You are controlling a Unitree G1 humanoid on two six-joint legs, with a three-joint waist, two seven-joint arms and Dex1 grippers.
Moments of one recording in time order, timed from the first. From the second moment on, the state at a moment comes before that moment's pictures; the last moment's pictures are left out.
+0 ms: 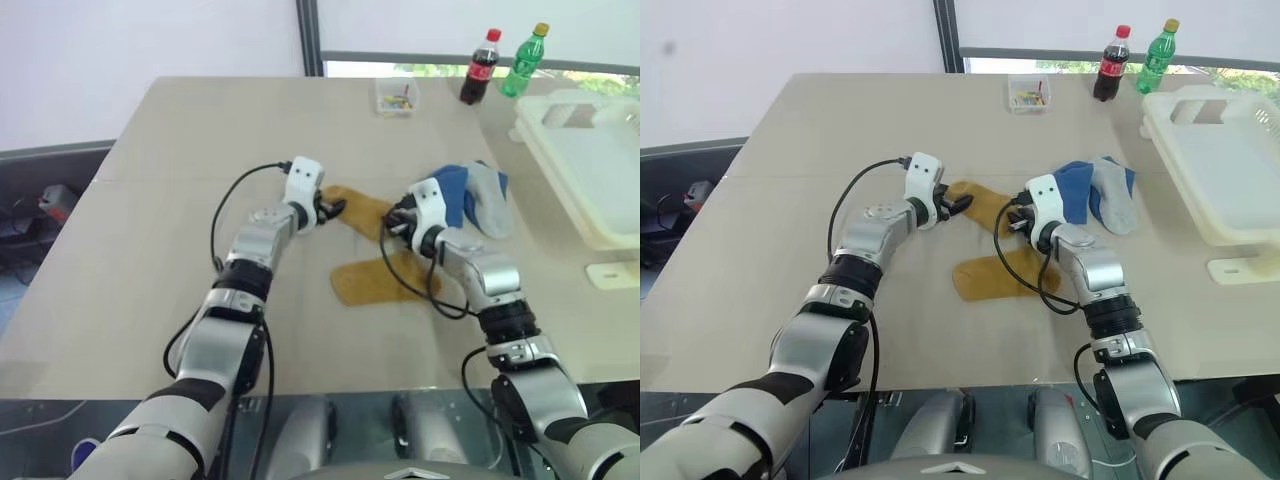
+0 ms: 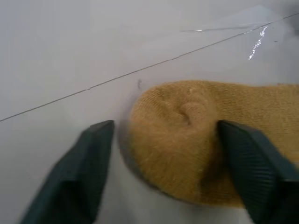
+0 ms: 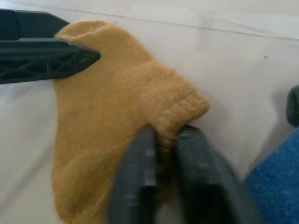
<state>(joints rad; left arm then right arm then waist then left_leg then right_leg) -0.87 0.24 -0.04 0.70 -0.12 0.37 -0.44 -0.66 -0.16 0.09 0.27 0.20 0.60 0.37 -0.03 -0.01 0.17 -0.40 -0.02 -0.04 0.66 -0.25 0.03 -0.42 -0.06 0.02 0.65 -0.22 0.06</state>
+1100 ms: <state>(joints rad) -0.37 0.31 0.12 -0.25 -0.38 0.90 -0.37 -0.71 -0.35 0.24 0.41 0.10 0.33 0.84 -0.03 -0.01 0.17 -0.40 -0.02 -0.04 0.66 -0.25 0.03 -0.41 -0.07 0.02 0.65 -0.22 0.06</state>
